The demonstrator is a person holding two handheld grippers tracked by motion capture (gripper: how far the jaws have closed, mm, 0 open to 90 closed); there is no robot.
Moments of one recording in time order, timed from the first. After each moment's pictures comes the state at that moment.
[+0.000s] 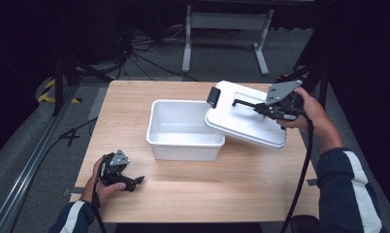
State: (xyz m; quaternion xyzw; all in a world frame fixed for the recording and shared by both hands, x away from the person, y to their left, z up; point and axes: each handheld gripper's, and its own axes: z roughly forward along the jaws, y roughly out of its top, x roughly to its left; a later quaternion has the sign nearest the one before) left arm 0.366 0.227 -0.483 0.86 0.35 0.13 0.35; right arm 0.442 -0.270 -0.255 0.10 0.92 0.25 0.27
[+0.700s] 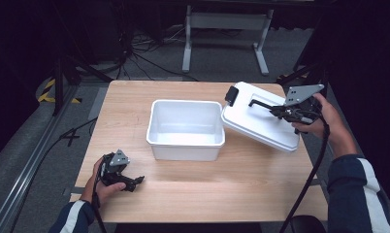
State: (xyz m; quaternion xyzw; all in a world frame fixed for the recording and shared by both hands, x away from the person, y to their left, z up) left arm 0.366 0.227 -0.483 0.86 0.34 0.13 0.35; right arm 0.441 -0.321 -0.269 0.15 0.91 0.27 0.27
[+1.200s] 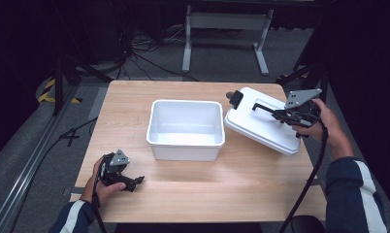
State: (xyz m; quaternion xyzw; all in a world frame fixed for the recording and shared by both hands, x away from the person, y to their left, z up) left arm 0.366 0.227 -0.483 0.86 0.35 0.13 0.35; right arm 0.451 -0.335 -0.295 0.18 0.91 0.26 0.26
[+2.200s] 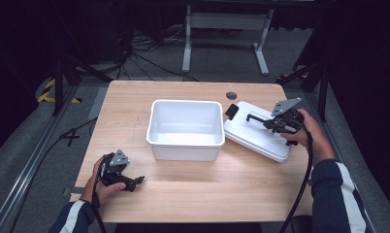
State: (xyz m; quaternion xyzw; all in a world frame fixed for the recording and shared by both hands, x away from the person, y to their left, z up) left arm 0.366 0.227 -0.482 0.86 0.34 0.13 0.35; right arm 0.476 -0.329 -0.358 0.22 0.92 0.23 0.22
